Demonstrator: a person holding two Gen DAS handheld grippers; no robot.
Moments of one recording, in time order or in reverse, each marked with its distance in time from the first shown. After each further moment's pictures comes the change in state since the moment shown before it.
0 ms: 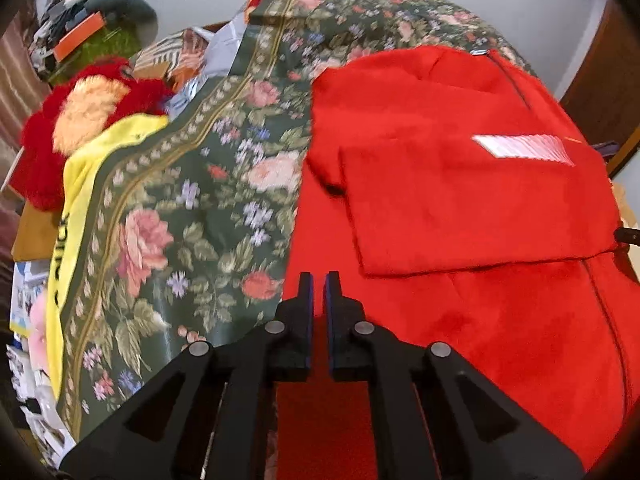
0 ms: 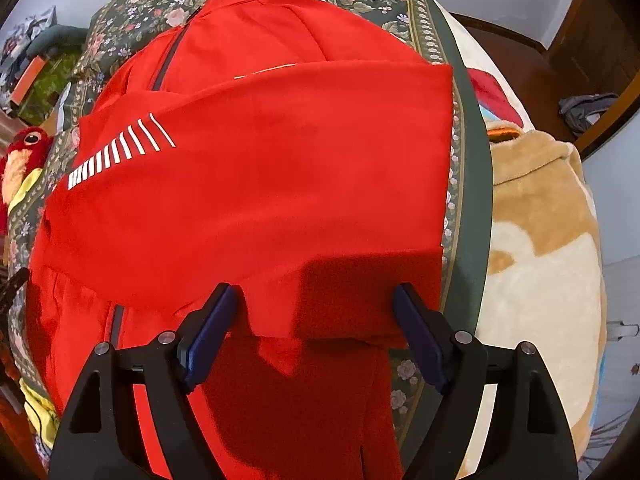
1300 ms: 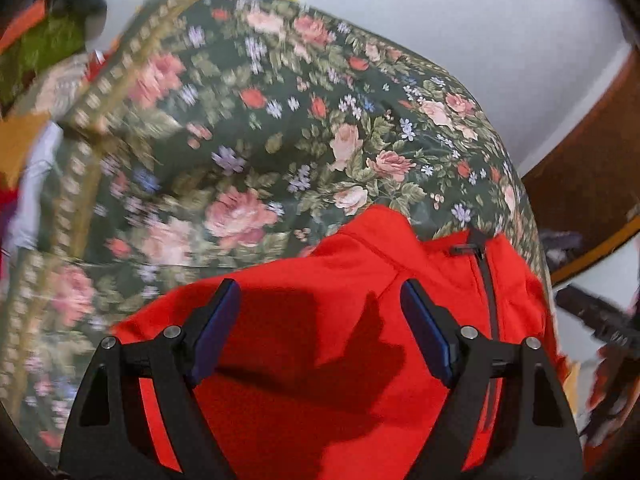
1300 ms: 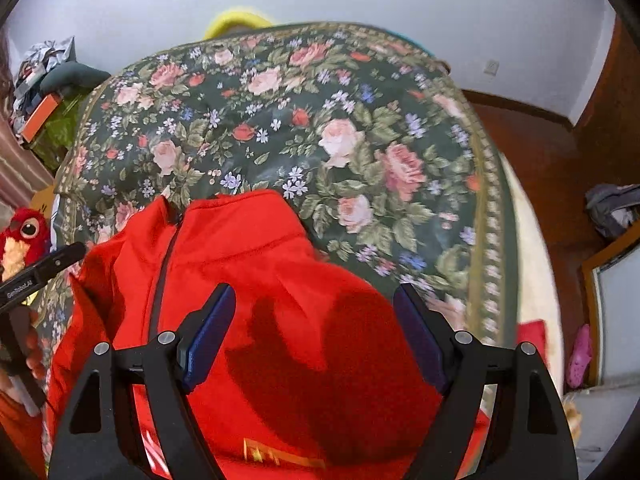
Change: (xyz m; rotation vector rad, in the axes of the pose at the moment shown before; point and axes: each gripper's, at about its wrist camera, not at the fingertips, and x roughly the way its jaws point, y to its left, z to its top) left arm 0.147 -0.091 0.266 -0.186 -0.043 -0.265; right arm 0.037 0.012 0.226 -0.059 -0.228 0.066
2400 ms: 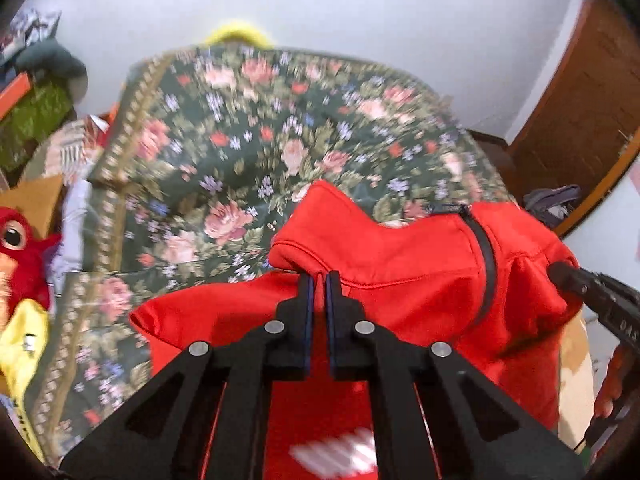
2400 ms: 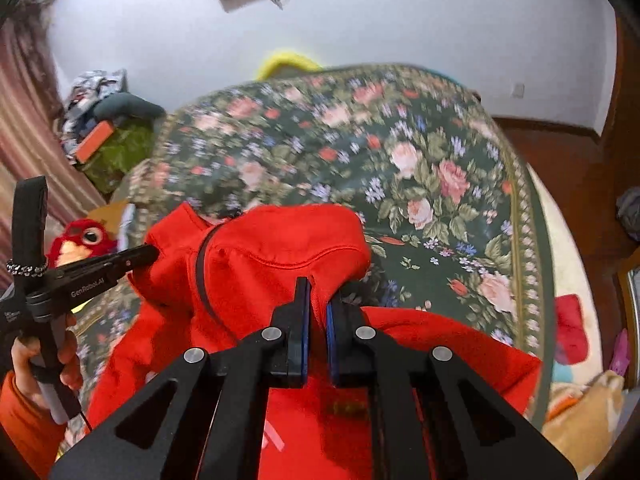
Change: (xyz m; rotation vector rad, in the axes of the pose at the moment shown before) left arm -0.100 -0.062 -0.041 0.234 -0.066 0.059; right arm -0.091 0.047 -0.062 -0.038 -0.177 0.164
